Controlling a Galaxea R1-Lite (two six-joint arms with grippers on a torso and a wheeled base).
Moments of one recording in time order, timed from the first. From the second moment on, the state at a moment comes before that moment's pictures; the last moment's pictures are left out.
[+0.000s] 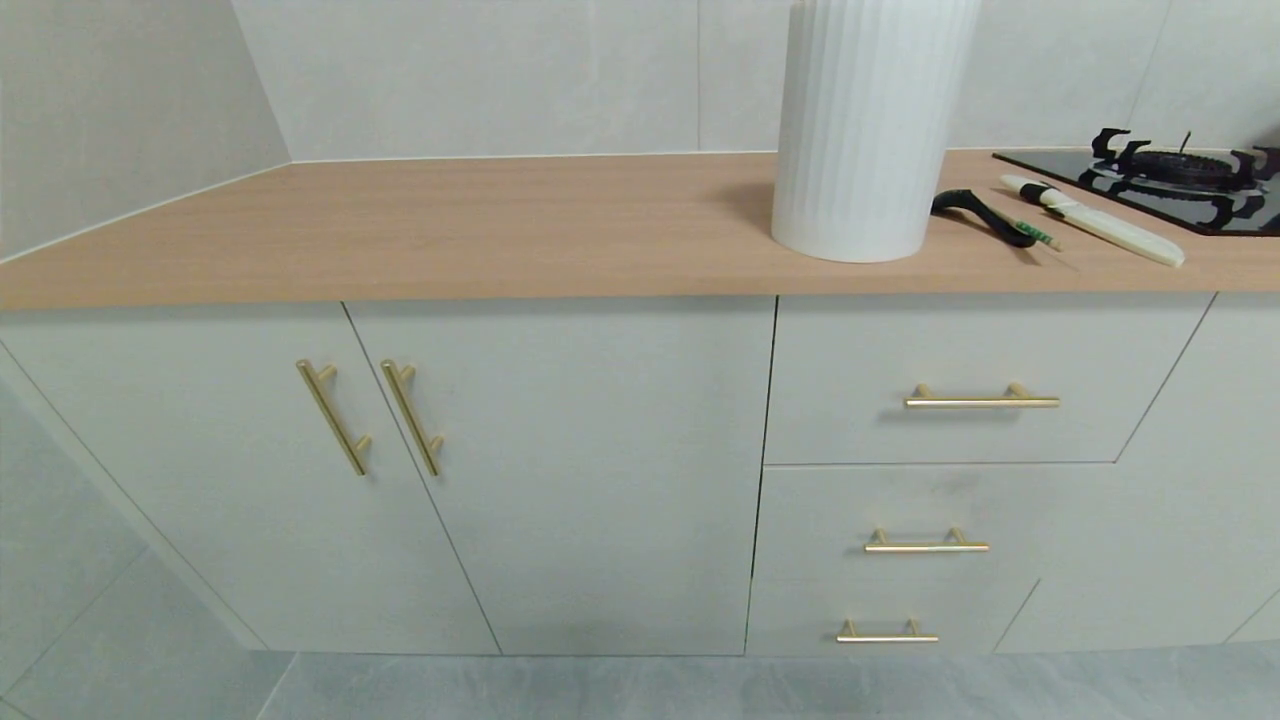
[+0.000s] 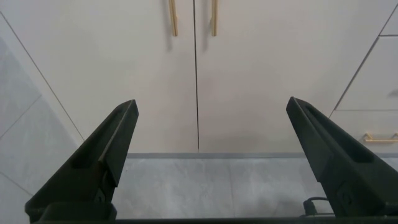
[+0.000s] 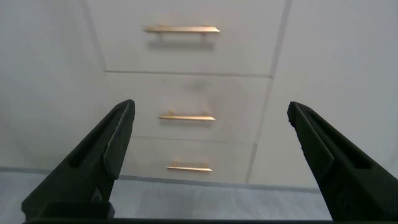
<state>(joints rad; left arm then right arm) 0.00 0.00 0.00 0.00 -0.01 0.00 0.01 0.05 -0.14 0.00 0.07 0.00</state>
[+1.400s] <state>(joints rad) 0.00 0.00 0.00 0.00 -0.01 0.00 0.14 1.78 -0.44 -0.89 -0.01 -0.01</state>
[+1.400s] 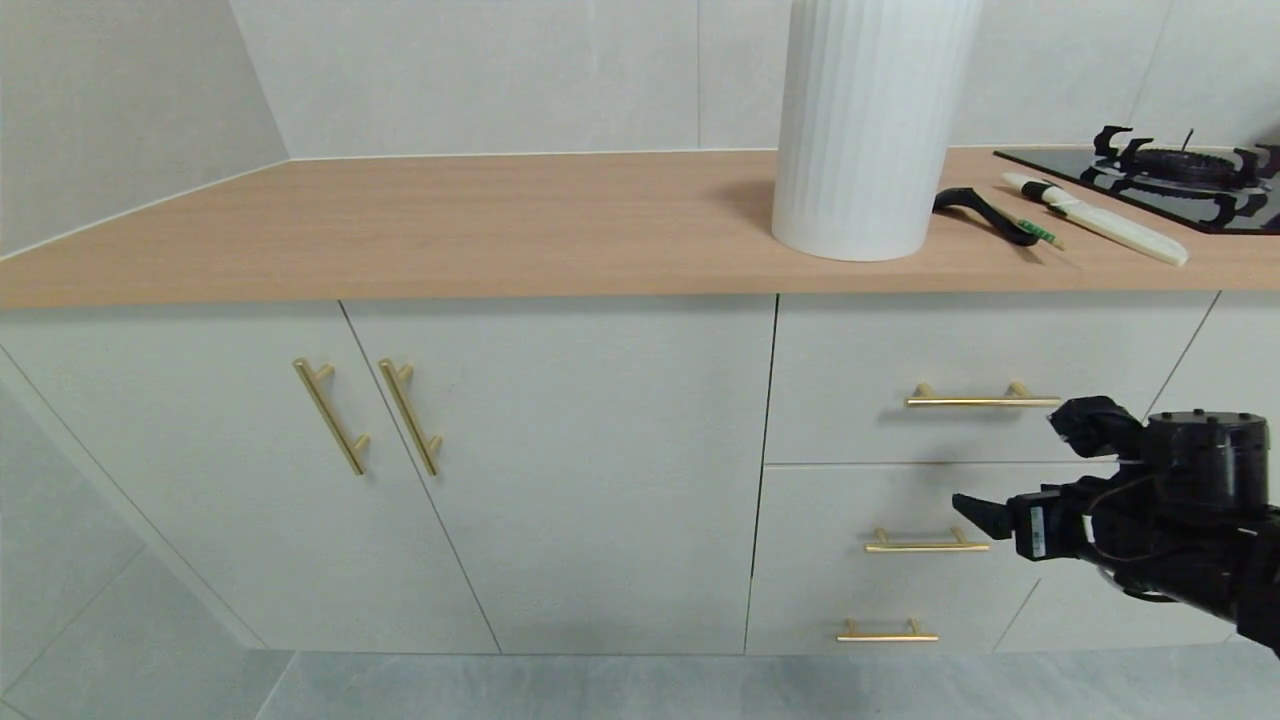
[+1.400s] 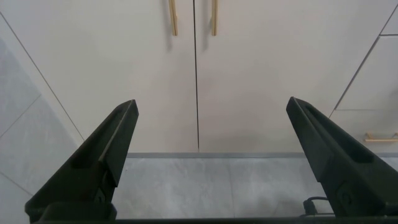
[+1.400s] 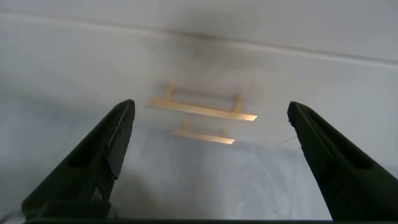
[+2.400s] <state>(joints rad) 0.00 0.00 0.00 0.00 -0.01 0.00 0.17 2.34 -0.43 -1.47 -0.23 -0.01</state>
